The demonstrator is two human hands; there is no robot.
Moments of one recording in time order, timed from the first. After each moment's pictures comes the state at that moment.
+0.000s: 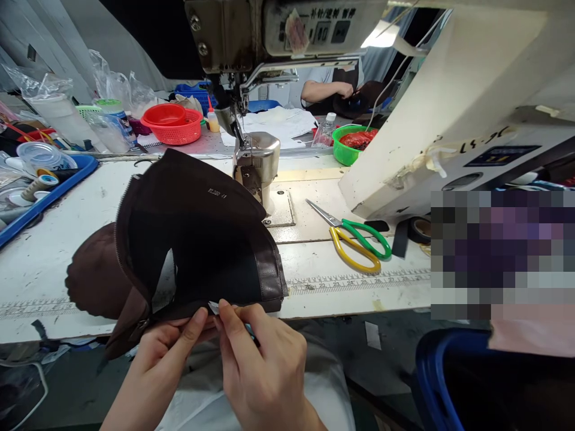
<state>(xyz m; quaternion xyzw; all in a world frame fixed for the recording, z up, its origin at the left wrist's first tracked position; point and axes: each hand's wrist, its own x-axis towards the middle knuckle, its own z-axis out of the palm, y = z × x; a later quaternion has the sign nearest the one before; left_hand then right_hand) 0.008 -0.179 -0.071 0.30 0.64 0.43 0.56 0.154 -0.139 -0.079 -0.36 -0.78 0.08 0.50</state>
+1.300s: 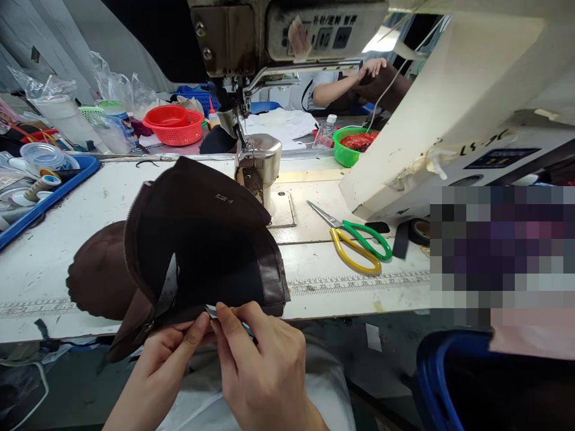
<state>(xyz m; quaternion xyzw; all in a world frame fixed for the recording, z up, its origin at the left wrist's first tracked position) 0.012 -0.182 -0.068 0.30 0.64 0.45 0.55 0.152 -0.138 -0.072 -0.36 -0.79 0.09 0.49</state>
